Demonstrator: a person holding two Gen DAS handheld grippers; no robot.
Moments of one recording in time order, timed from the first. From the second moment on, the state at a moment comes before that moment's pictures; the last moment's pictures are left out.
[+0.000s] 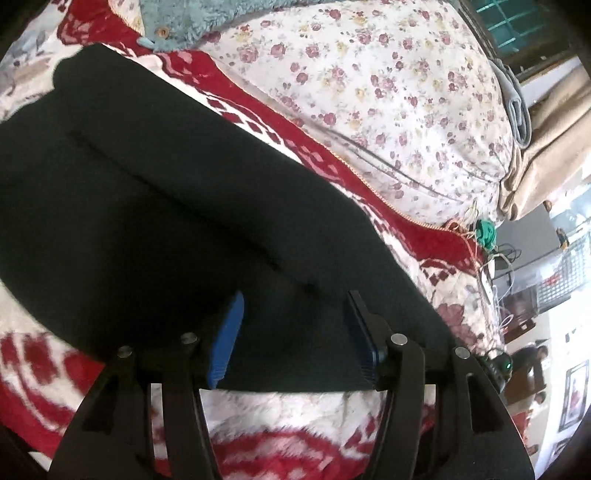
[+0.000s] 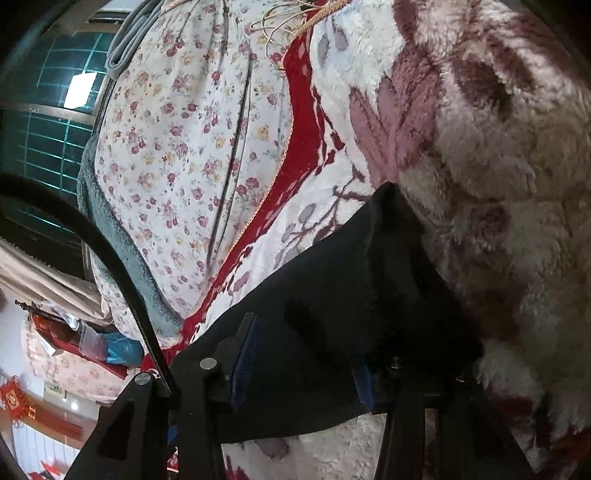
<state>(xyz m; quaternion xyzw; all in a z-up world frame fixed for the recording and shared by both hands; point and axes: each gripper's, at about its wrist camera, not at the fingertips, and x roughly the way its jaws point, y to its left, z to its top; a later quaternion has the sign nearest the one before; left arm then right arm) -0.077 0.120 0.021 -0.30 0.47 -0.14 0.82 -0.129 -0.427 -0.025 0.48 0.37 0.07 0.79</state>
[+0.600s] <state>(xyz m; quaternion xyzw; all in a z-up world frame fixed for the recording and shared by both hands) -0.029 0.103 0.022 -0.33 0.46 -0.12 0.82 -0.128 -0.433 -0.034 0.50 0.34 0.08 0.79</state>
